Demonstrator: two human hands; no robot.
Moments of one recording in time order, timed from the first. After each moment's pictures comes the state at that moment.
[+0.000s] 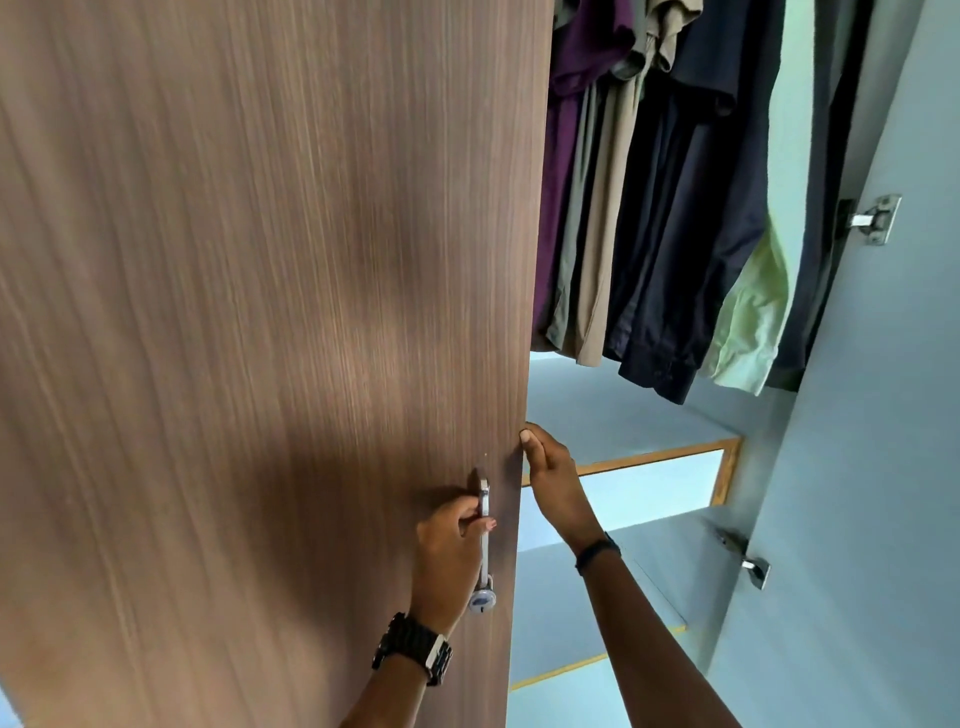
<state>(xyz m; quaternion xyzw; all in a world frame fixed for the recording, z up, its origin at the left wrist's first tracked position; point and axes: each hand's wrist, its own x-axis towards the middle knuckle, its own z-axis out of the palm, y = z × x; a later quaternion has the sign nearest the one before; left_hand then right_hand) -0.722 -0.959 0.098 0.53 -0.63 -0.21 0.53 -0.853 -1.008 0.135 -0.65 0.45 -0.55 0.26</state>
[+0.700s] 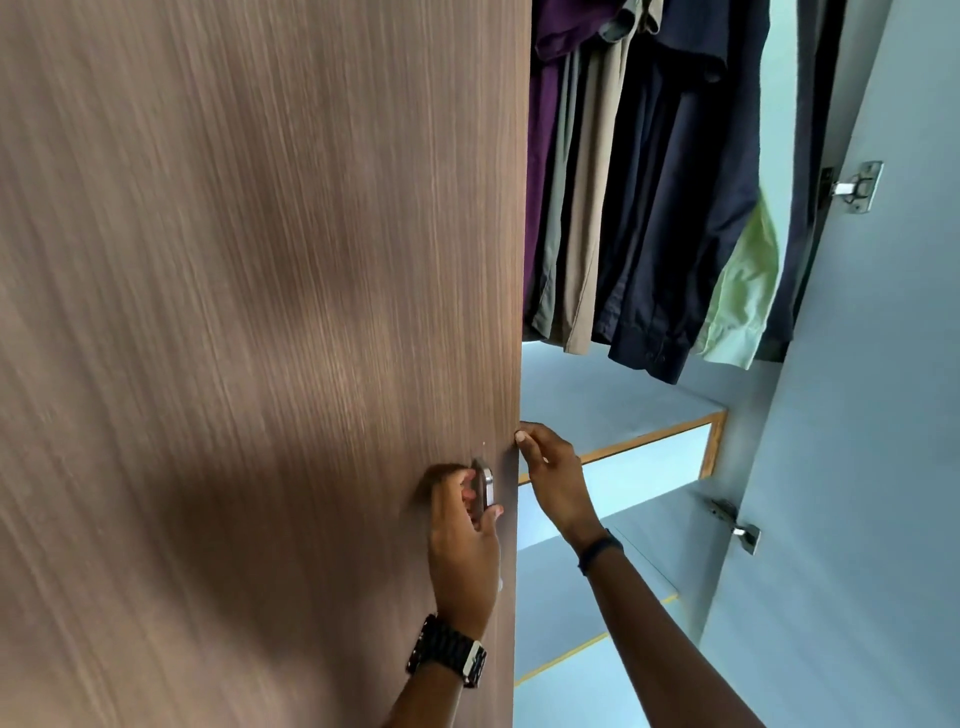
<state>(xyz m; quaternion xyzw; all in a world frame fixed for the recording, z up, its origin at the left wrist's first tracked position) -0.725 -0.985 0.098 0.49 -0.60 -0.13 0.61 -0.838 -1.037 0.124 -0.58 0.51 -0.59 0.23</state>
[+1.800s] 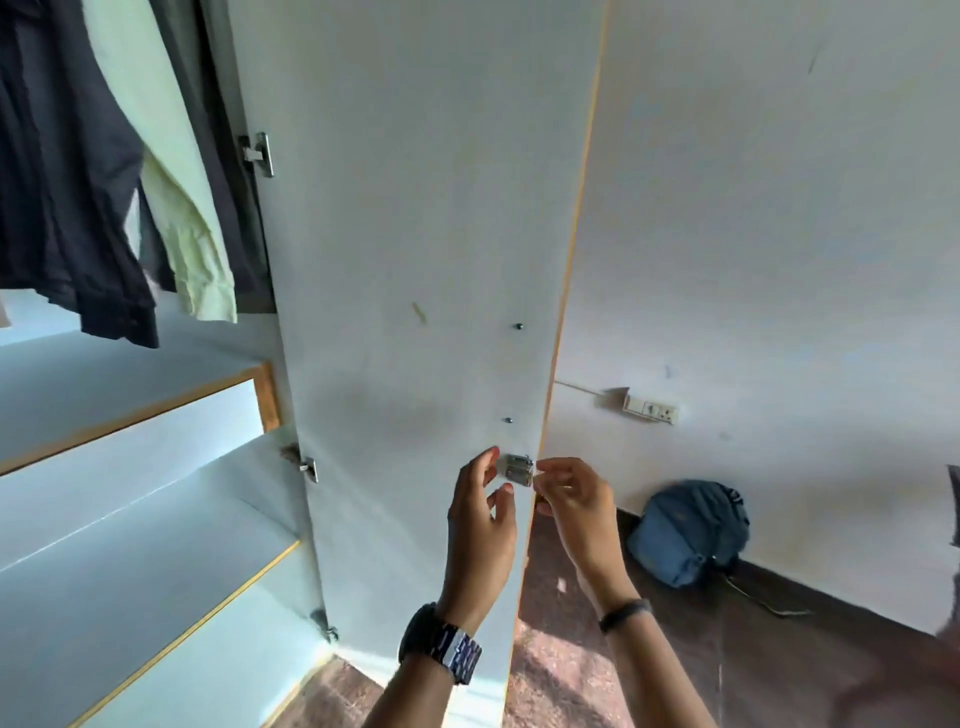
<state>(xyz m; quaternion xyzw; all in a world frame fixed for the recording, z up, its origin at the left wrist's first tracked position) -1.176 -0.637 0.096 0.20 -0.72 -0.49 0.45 -1.264 -0.569 0.101 -0.26 0.70 -0.66 0.05</state>
